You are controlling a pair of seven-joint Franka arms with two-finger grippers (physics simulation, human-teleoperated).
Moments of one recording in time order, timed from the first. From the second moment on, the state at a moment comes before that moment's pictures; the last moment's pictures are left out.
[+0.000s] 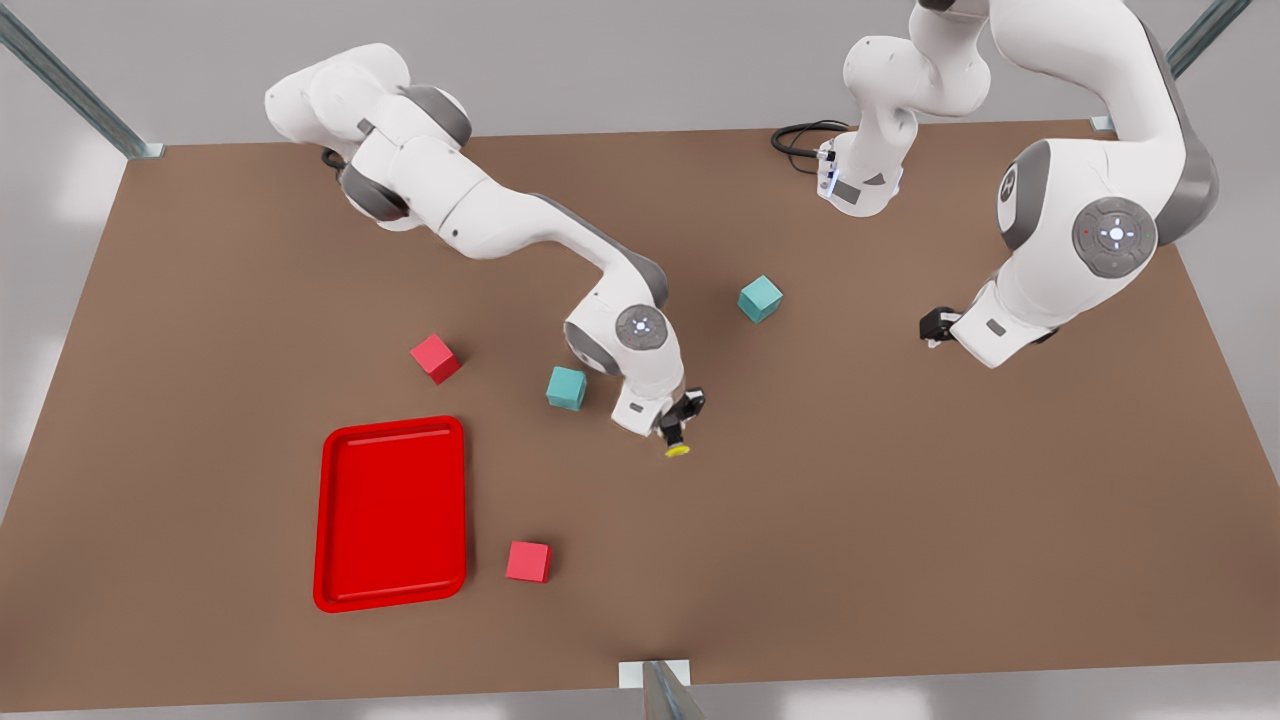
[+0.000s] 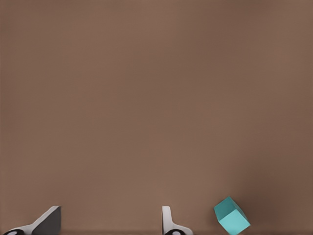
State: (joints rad) left arm -0.35 0.17 0.20 -1.50 0.05 1.52 -0.04; right arm 0.60 1.01 0.34 -1.03 -0.33 2.20 0.73
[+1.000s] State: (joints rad) left arm -0.97 0.63 0.20 -1.49 -0.11 1.86 -0.59; right arm -0.06 0.19 0.30 -1.40 -0.16 1.68 0.69
